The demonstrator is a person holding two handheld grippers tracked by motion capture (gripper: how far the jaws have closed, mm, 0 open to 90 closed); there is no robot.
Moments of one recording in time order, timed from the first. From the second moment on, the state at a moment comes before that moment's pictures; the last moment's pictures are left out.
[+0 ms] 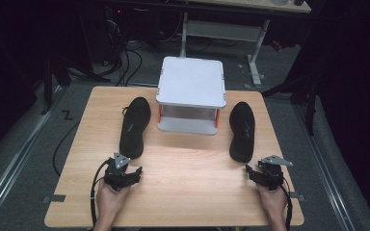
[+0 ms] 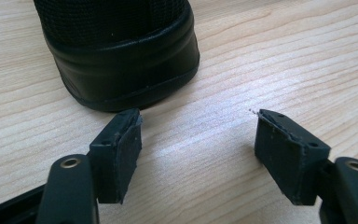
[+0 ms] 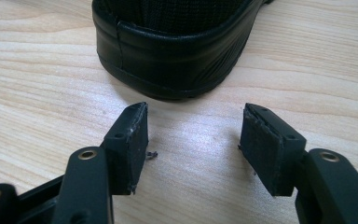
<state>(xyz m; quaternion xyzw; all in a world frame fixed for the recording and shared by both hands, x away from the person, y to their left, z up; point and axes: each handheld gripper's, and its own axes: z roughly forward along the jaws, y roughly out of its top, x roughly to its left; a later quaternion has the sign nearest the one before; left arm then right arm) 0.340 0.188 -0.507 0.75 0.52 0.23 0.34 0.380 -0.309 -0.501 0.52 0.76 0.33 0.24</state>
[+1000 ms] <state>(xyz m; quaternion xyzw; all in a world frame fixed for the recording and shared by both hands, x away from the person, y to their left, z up) 0.333 0.197 -0.481 0.73 0.51 0.24 0.38 0.381 -0.308 -0.501 0.52 0.76 0.33 0.23</state>
